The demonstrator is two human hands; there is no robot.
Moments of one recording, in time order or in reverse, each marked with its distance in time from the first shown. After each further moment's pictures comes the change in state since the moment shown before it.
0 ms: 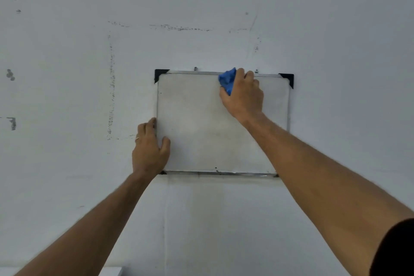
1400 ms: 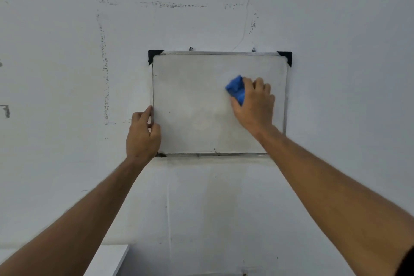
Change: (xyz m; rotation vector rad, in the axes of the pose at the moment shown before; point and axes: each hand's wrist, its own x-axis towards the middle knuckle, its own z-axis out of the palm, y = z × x) left_hand -0.004 -0.015 -0.009 -0.131 -0.034 -0.047; right_hand -0.070 0.044 0.014 -0.086 0.014 -0.034
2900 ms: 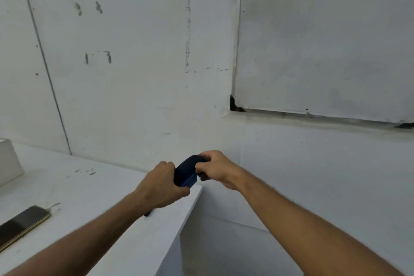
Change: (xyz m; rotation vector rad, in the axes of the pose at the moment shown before) left_hand -0.167 -0.098 -0.141 0.636 -0.642 -0.409; right_hand -0.240 -0.225 0.095 1.120 -1.454 0.428
